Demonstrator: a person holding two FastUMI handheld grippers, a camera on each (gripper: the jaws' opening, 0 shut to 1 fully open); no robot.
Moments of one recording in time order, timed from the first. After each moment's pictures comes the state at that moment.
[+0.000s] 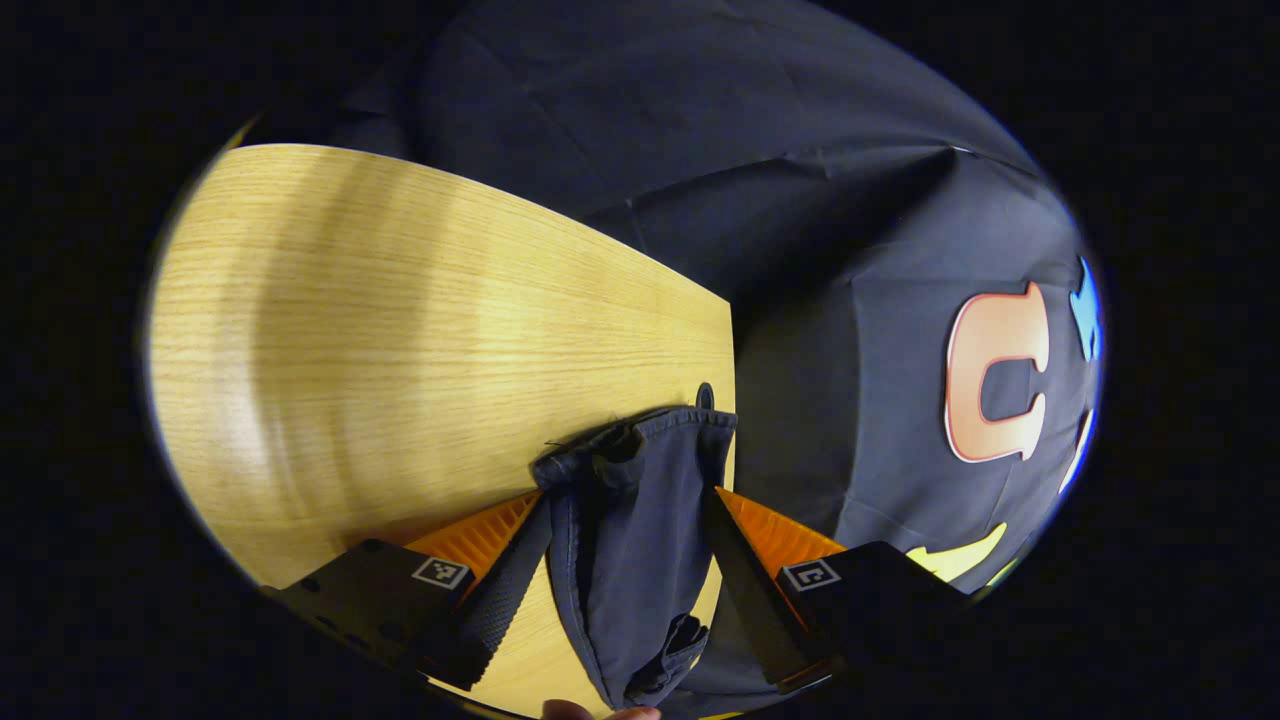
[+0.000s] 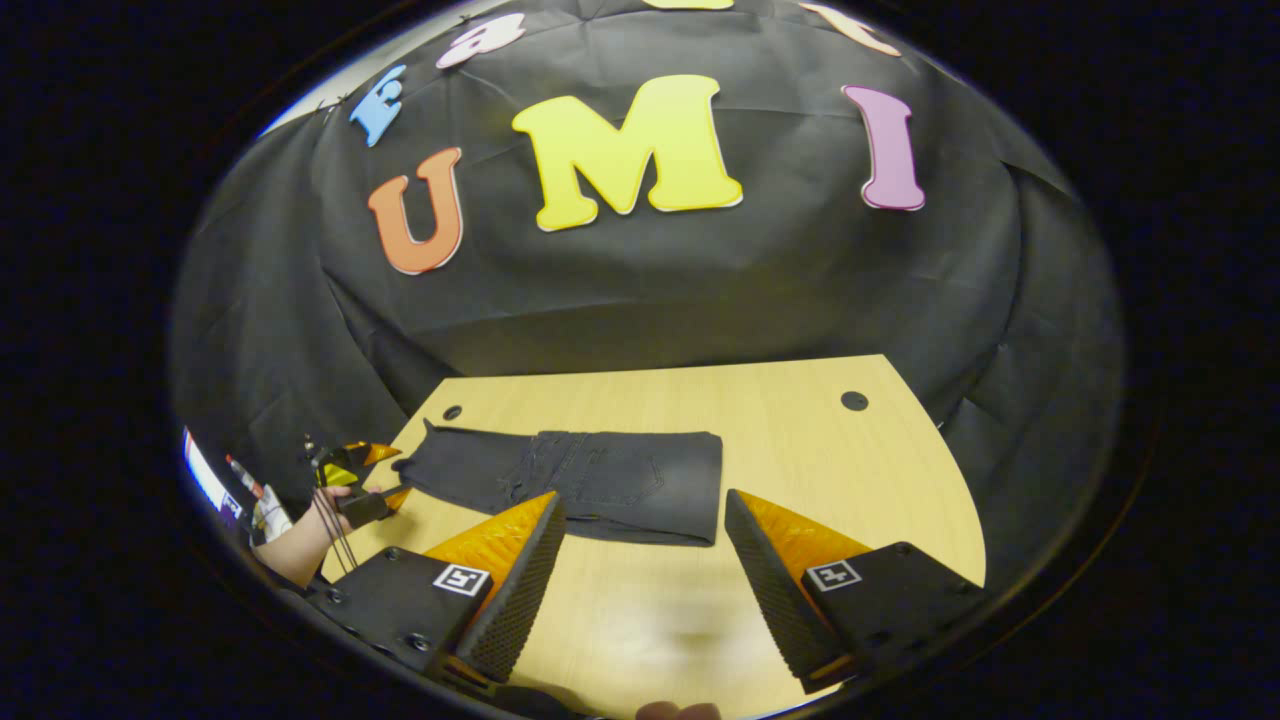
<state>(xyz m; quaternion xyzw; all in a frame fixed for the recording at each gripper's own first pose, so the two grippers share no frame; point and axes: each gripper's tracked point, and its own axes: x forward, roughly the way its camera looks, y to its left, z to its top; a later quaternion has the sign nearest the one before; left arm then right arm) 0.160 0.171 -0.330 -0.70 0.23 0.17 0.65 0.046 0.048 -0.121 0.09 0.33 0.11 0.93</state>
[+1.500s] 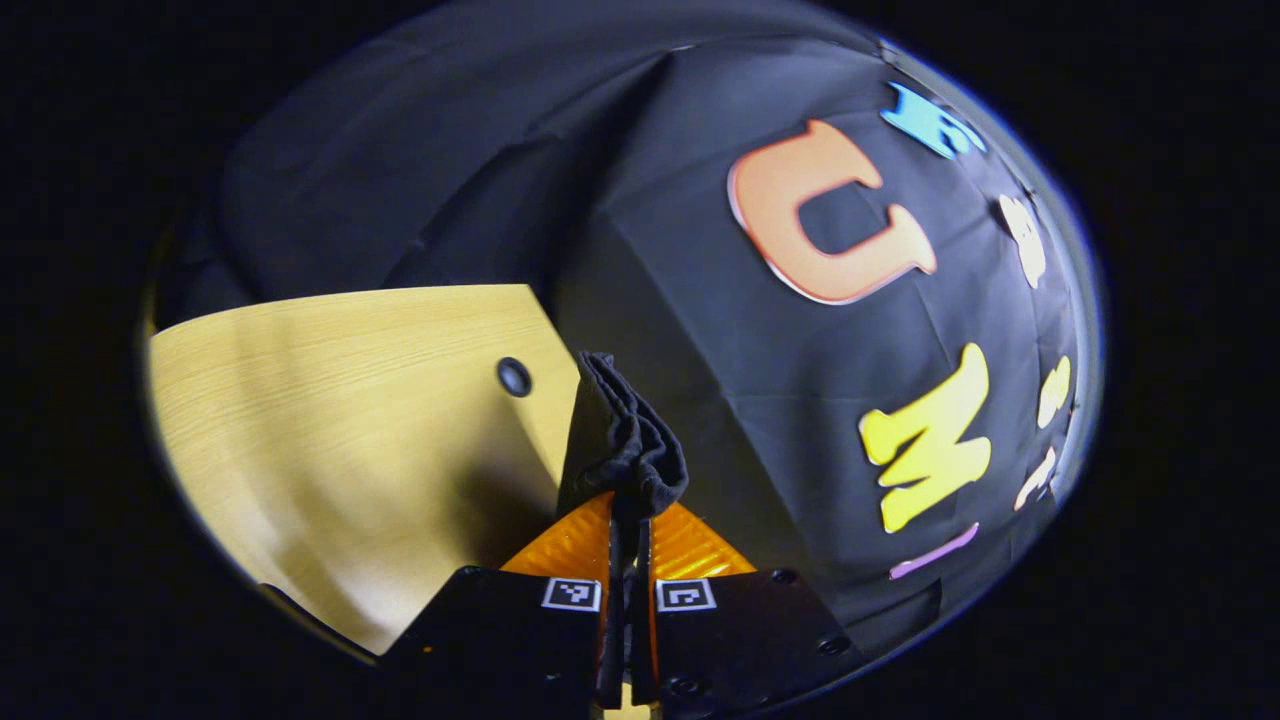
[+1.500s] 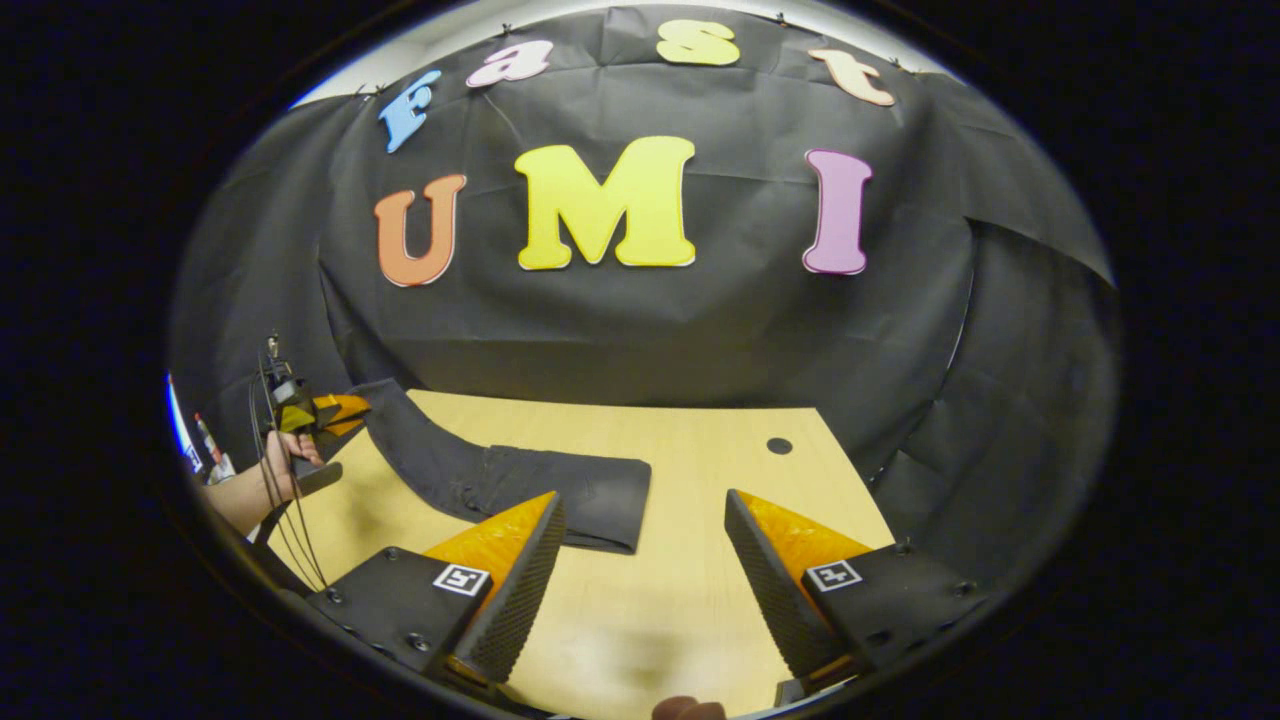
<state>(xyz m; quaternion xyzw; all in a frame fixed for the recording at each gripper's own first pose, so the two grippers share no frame) 0.174 0.069 -0.162 -0.50 0.19 0.00 0.84 0.007 -0.017 -0.094 0.02 0.25 0.07 0.97</state>
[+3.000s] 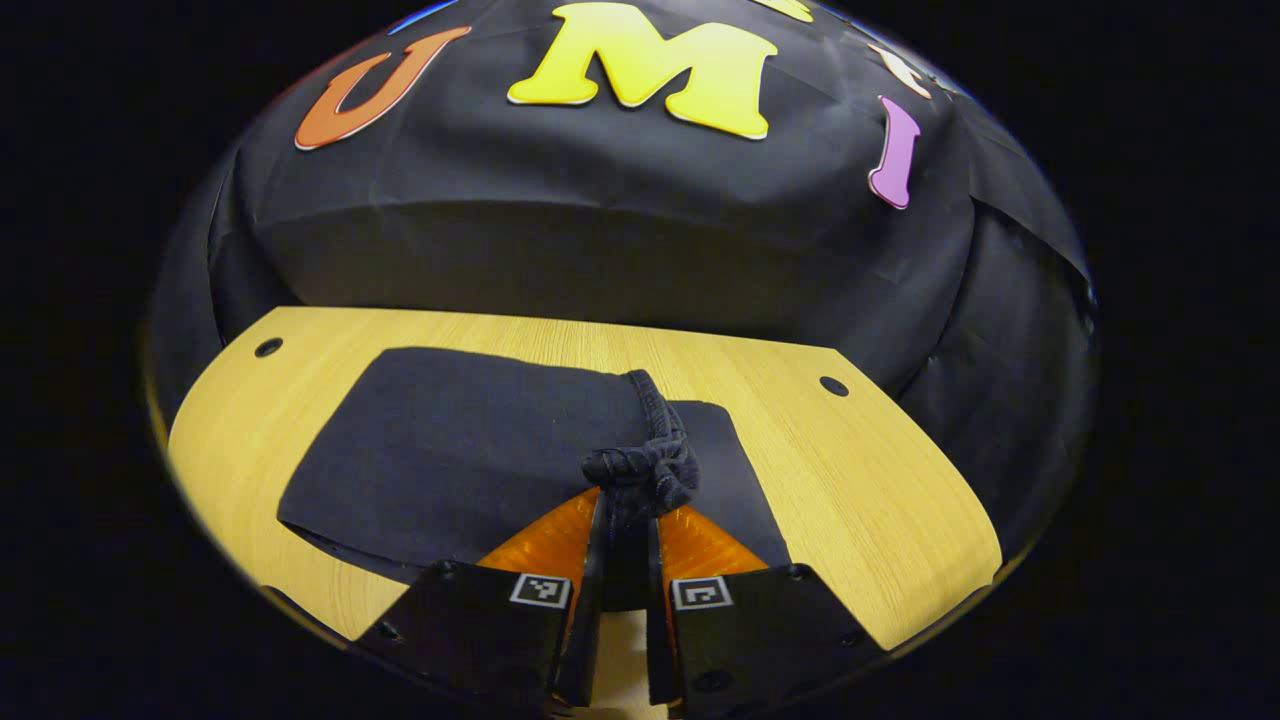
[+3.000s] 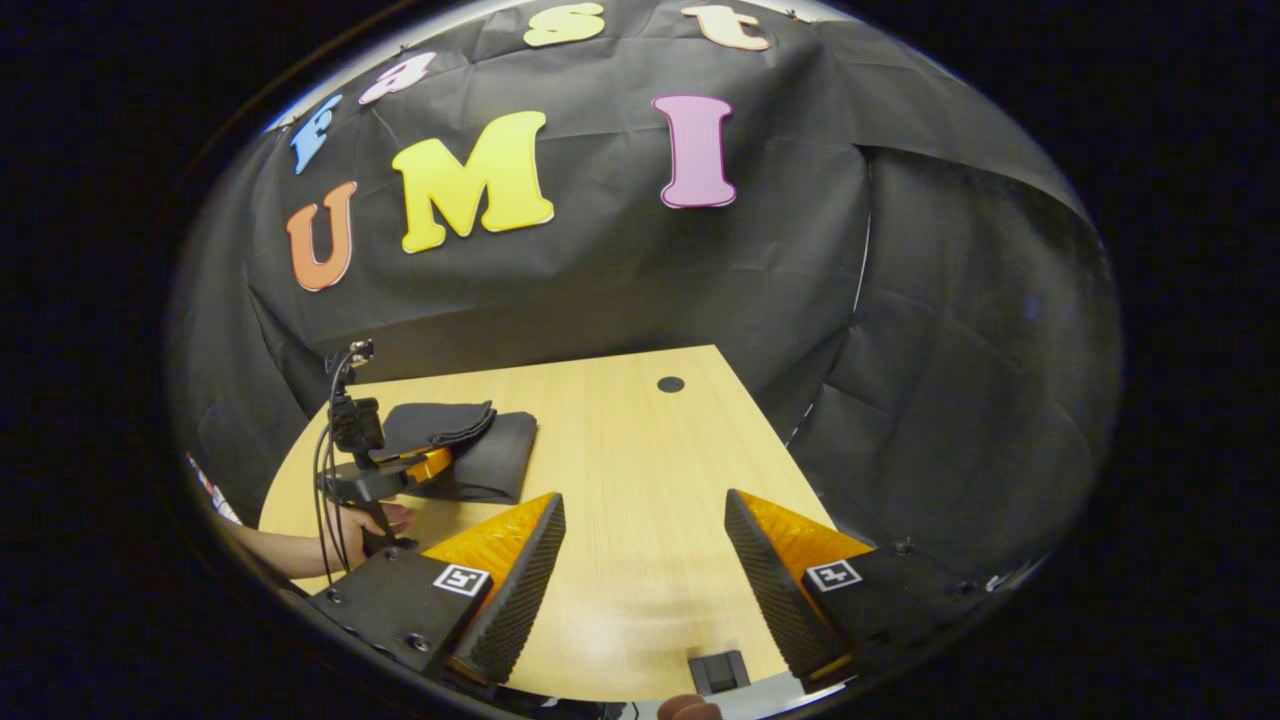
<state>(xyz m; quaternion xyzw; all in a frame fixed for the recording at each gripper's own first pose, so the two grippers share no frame) 0.117 -0.276 -0.259 -0.13 0.30 -0.16 0.93 -0.024 -0.171 -0.152 0.07 0.31 -0.03 0.95</state>
